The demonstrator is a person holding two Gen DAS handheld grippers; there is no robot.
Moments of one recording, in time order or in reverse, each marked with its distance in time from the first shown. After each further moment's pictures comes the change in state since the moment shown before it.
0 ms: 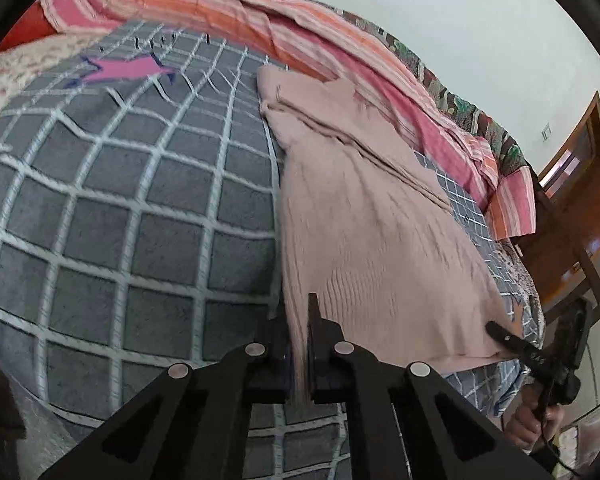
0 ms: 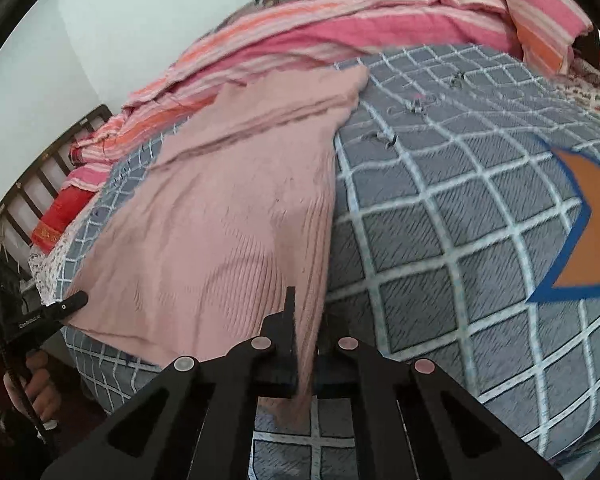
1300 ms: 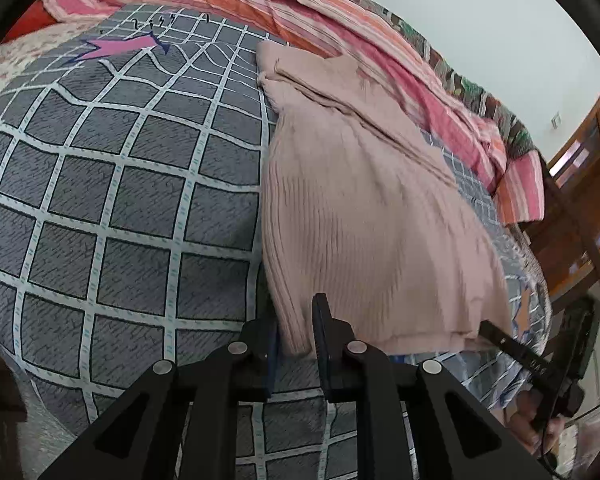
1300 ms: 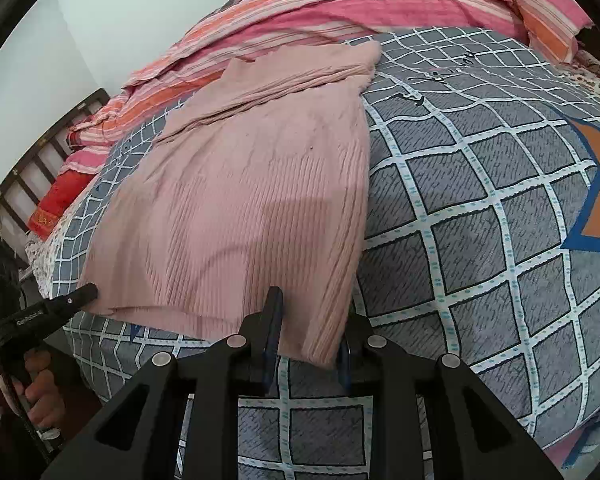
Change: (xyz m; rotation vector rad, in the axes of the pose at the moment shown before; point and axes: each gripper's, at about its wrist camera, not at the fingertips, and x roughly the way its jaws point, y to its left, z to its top) left arm 0.007 -0.012 -0.015 -0.015 0.053 0.040; right arm 0.008 0.023 -0.023 0.010 0.045 -0.015
